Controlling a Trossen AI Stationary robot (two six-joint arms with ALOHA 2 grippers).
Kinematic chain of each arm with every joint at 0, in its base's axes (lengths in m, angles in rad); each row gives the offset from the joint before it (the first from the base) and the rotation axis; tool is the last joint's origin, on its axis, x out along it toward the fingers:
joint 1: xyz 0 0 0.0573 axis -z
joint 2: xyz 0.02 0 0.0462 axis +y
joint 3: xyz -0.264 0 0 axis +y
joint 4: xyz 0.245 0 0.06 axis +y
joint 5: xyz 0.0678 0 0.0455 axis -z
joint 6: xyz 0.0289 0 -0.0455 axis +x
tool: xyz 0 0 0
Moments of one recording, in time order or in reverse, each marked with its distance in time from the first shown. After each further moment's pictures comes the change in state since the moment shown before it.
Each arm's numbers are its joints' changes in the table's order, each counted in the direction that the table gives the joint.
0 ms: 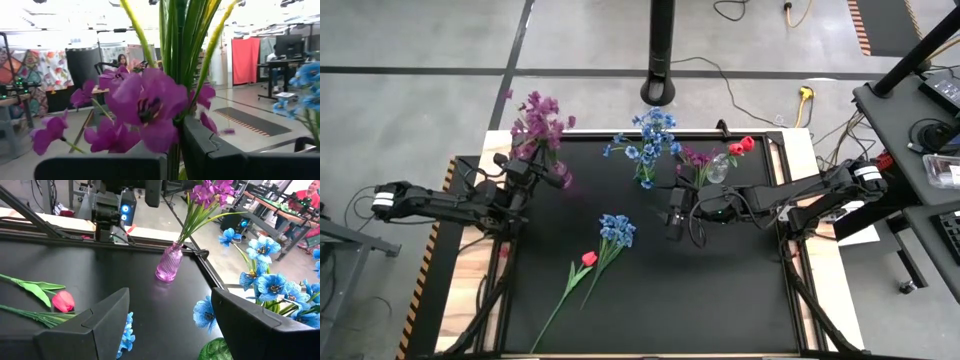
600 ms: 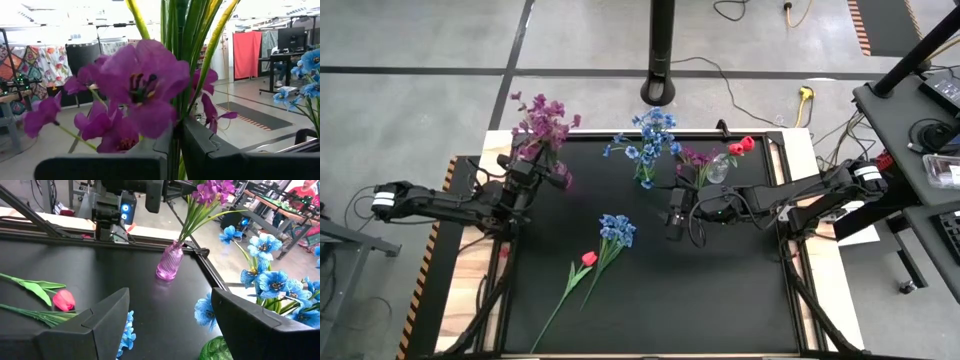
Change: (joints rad) left arm -0.016 0.039 0.009 0.025 -0.004 -0.061; right arm 0.000 0.000 0.005 0.000 0.000 0.008
